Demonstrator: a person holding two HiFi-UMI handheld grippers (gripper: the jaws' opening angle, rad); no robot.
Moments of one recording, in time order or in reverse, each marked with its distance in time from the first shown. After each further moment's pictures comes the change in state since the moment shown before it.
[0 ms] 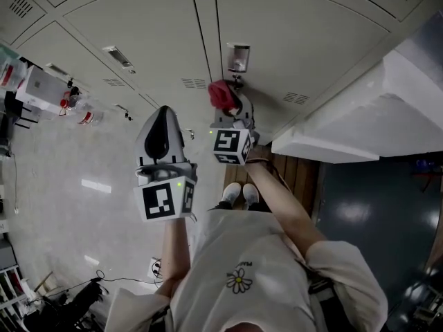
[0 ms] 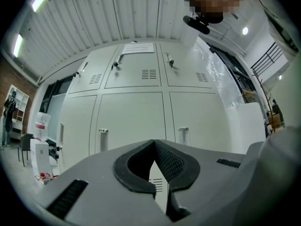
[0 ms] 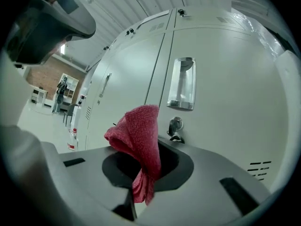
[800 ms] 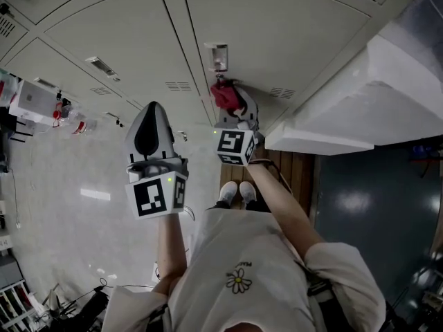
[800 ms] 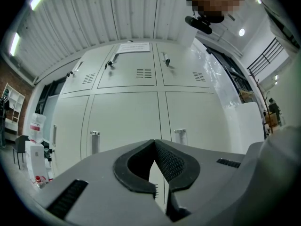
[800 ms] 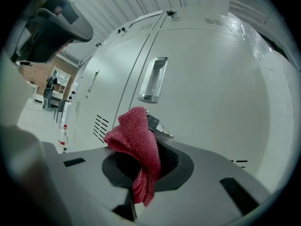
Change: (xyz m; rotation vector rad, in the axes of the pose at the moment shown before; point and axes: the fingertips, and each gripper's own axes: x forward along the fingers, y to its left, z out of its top) left arm 0.018 -0.012 0.004 0.014 -0.014 -0.040; right arm -0.019 -0.050 -0.018 -0.009 0.029 -0.105
